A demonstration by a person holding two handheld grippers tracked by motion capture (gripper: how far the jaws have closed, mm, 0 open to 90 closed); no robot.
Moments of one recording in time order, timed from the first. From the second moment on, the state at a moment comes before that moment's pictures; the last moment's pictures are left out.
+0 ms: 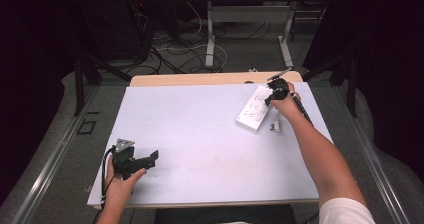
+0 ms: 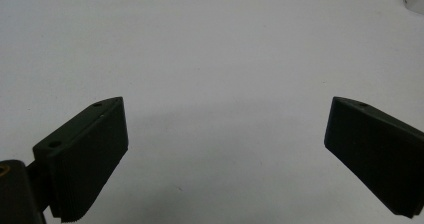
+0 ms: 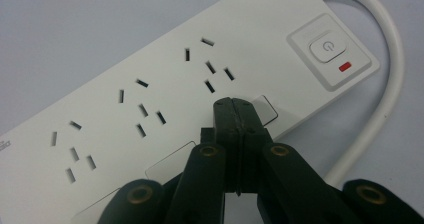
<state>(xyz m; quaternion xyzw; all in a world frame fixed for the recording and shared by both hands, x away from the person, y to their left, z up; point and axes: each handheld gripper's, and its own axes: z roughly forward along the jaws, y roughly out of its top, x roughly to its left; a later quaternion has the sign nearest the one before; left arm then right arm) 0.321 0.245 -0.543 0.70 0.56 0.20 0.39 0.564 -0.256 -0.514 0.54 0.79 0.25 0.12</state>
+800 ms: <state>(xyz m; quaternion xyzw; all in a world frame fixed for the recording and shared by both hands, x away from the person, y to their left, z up) 0.321 0.245 -0.543 0.70 0.56 0.20 0.39 0.547 -0.249 -0.501 0.51 0.82 0.25 0.11</state>
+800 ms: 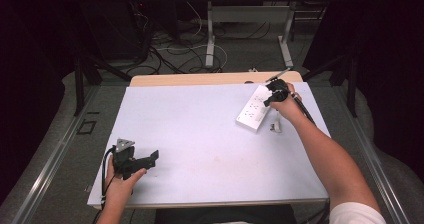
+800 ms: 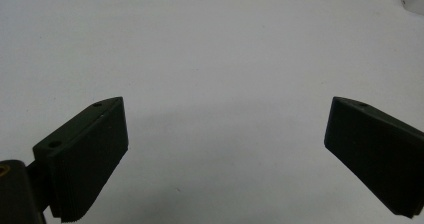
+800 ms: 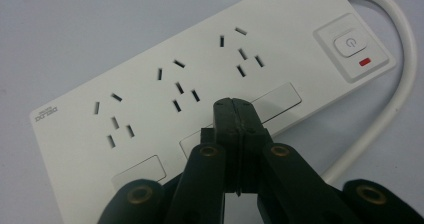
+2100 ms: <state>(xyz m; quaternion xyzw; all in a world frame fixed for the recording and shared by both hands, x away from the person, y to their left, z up) 0.322 0.245 -0.542 0.70 0.56 0.20 0.39 0.539 -0.234 -0.508 0.47 0.85 0.23 0.10</state>
